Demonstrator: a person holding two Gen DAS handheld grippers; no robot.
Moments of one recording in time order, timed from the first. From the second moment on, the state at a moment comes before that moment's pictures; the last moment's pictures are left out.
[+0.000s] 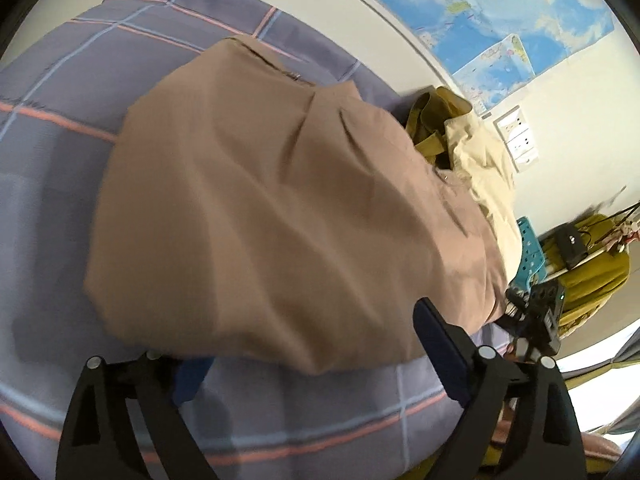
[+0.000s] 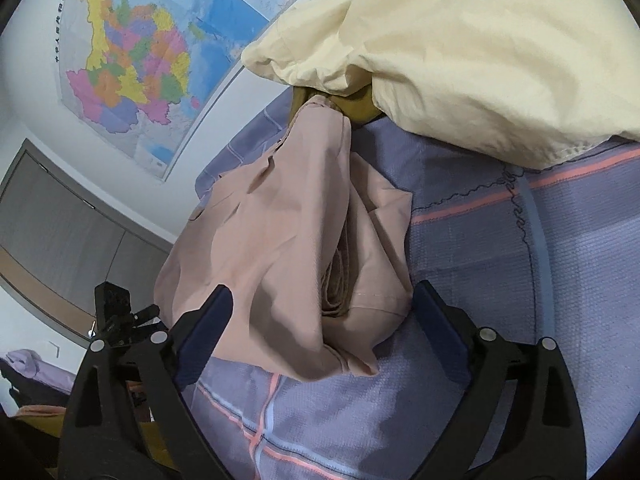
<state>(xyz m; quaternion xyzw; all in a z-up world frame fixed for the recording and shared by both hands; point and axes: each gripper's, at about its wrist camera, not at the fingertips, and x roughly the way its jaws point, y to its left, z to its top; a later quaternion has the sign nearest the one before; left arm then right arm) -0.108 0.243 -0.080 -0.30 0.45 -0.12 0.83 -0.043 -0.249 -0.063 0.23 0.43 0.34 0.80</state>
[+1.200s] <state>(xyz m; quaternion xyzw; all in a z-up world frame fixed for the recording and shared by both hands) -0.079 0.215 -0.076 -0.20 0.45 -0.06 0.87 -0.063 -0.243 -0.059 0.21 0.44 0.33 0.81</state>
